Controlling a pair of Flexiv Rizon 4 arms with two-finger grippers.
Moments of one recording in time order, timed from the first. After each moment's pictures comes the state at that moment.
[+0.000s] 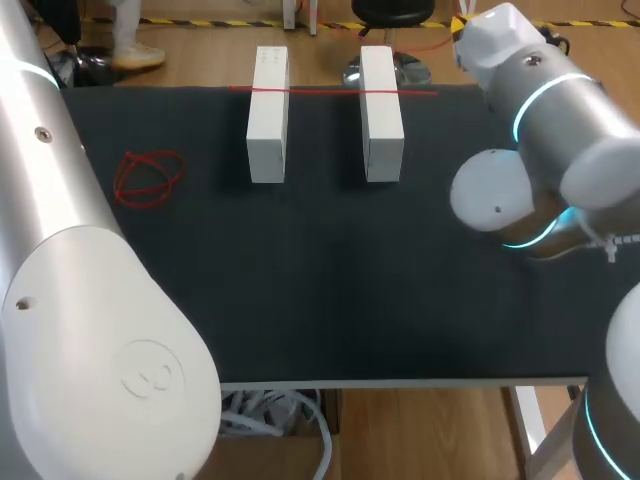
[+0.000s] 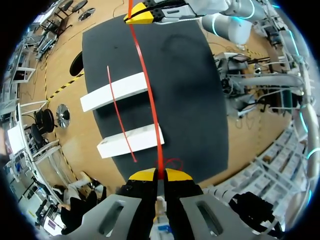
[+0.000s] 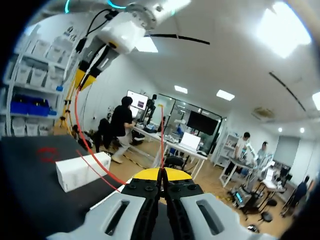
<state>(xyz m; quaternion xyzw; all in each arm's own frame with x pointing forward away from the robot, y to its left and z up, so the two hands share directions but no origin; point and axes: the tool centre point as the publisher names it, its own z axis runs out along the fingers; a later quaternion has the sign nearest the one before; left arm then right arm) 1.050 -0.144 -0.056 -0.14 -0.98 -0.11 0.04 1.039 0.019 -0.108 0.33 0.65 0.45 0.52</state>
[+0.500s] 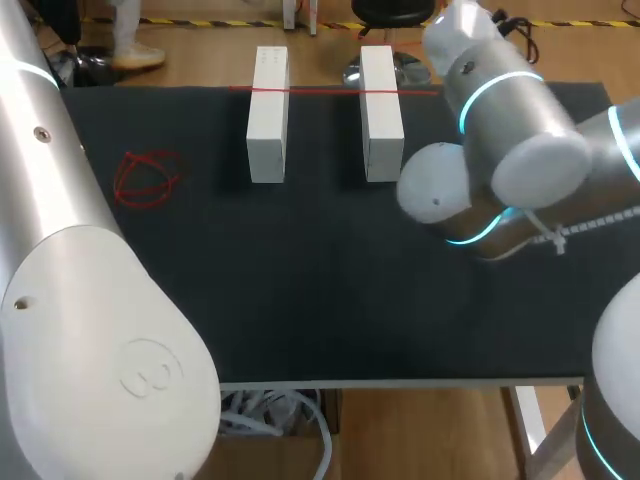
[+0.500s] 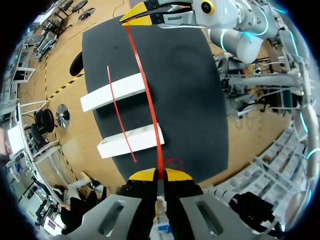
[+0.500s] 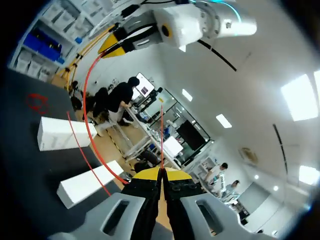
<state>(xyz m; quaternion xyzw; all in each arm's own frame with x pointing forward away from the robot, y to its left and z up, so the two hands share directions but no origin) 1.050 -0.144 -0.056 -0.14 -0.98 -0.11 0.04 1.047 0.037 -0.092 0.20 0.69 0.29 0.63</state>
